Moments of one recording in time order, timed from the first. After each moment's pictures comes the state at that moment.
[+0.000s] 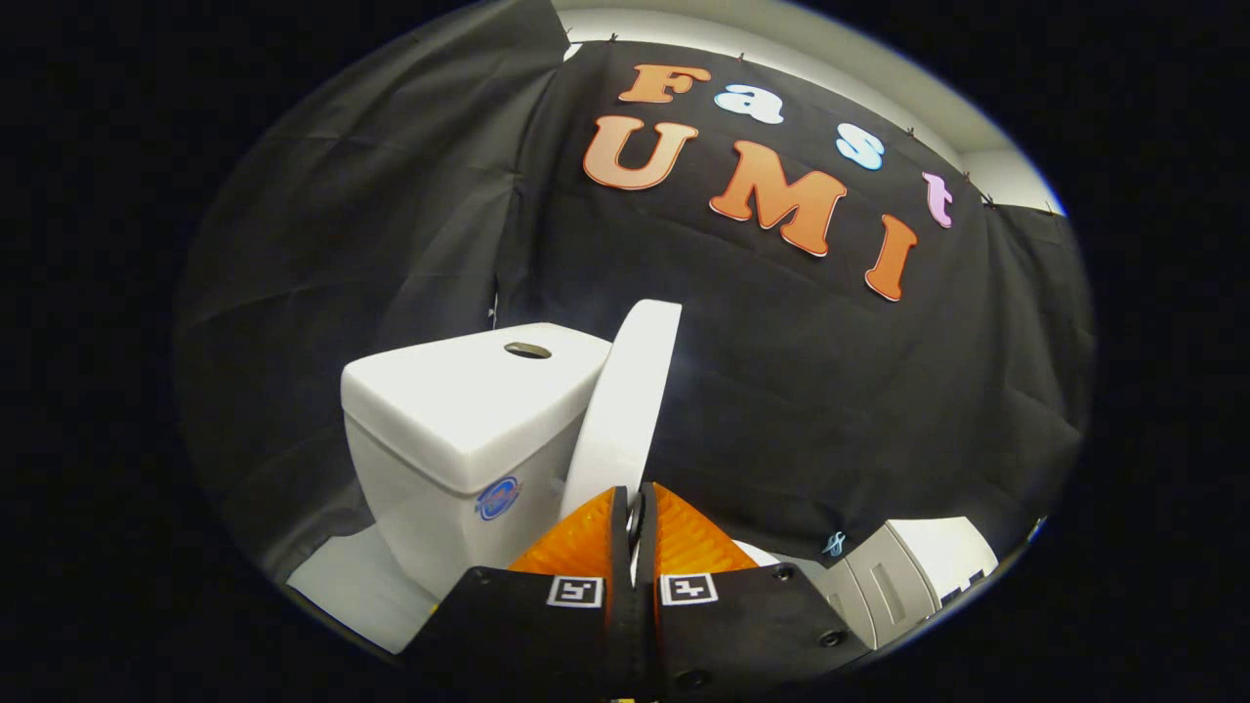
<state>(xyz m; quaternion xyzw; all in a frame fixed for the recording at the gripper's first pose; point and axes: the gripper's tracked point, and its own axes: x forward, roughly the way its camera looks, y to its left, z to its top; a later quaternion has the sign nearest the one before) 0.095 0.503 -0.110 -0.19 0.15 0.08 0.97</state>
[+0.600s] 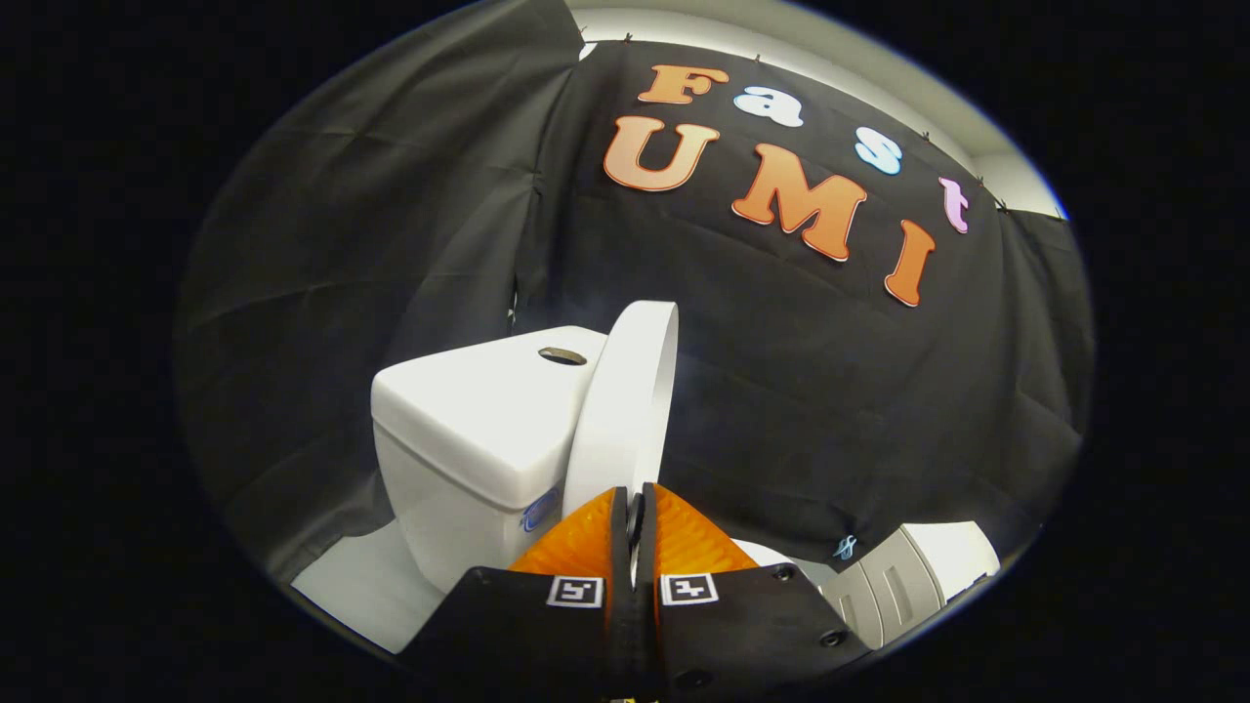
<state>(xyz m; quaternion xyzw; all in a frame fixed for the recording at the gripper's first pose) 0.094 0.525 -0.111 -0.19 0.16 0.09 0.96</state>
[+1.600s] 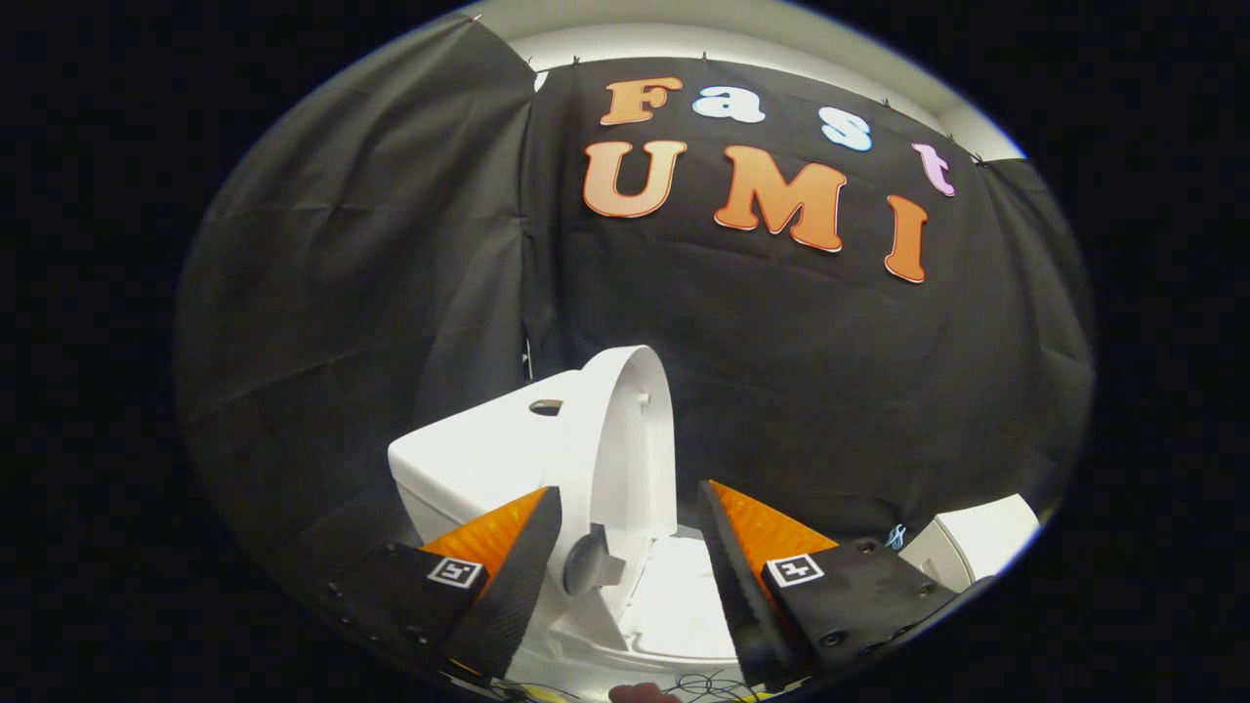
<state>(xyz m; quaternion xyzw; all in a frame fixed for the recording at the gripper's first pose) 0.102 0.493 -0.053 -0.11 0.14 0.13 0.98</state>
